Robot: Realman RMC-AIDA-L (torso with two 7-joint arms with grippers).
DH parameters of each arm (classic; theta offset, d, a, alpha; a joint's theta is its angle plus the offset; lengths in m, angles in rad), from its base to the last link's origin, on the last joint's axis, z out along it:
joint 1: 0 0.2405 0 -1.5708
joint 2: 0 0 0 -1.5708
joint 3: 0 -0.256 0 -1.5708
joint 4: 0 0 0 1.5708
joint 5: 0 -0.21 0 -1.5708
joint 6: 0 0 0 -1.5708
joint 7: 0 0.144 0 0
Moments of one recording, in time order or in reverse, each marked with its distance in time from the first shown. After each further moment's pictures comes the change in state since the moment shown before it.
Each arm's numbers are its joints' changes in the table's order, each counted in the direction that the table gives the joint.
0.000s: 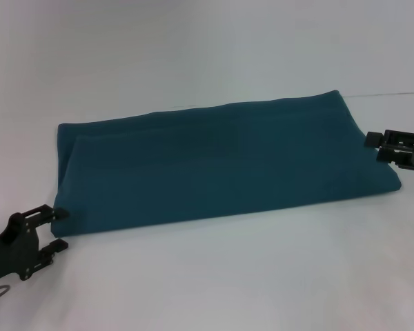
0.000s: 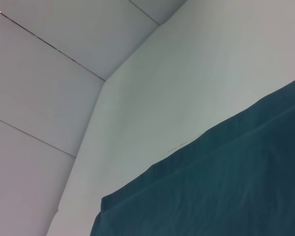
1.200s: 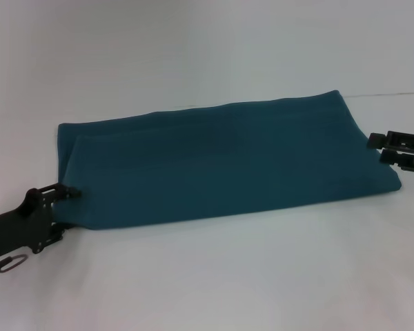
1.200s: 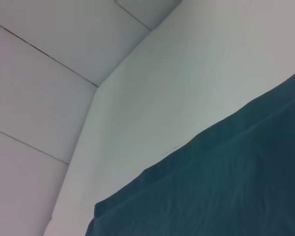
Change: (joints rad) left arm -0.111 0.024 -0.033 0.081 -0.004 0.150 -0.001; right arm -0.004 0.000 -0.006 -0.014 0.000 -0.022 0.000
